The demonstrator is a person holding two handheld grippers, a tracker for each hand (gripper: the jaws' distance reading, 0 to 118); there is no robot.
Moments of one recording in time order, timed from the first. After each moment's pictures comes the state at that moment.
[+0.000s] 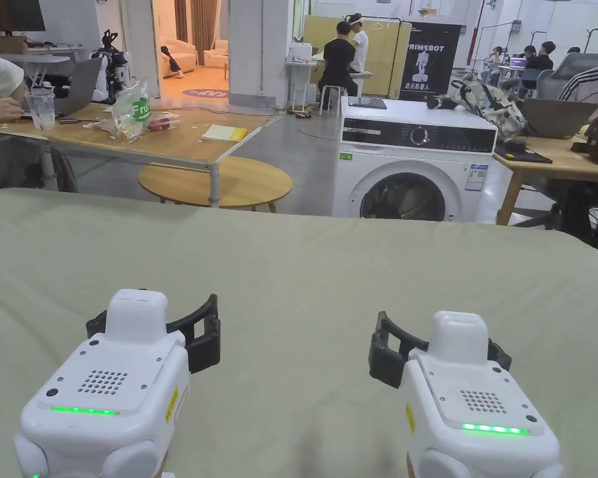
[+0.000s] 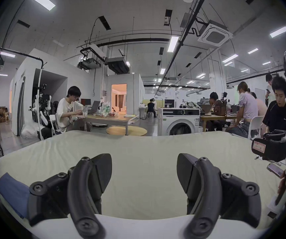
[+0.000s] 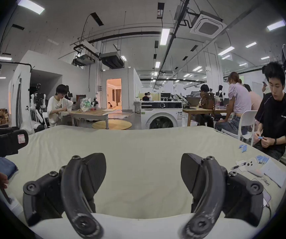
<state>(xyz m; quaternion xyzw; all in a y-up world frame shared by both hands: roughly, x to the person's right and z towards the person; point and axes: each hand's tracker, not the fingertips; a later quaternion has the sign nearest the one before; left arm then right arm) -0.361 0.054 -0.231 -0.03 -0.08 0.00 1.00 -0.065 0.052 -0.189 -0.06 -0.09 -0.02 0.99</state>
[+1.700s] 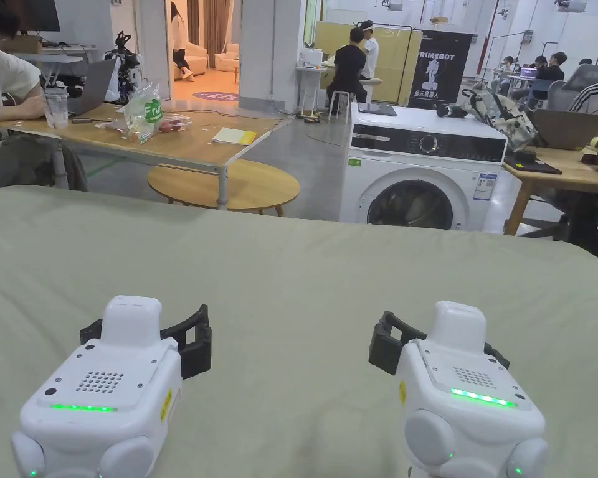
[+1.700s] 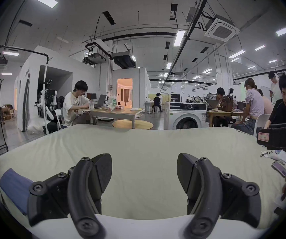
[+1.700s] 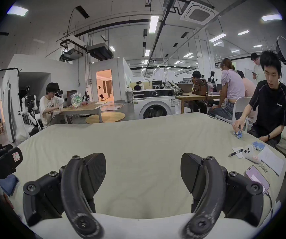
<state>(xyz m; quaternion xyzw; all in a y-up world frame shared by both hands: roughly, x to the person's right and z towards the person) -0.374 0.044 -0.236 -0.06 -0.06 0.01 1.00 -0.077 0.066 -0.208 -0.12 -0.13 -0.06 0.98</state>
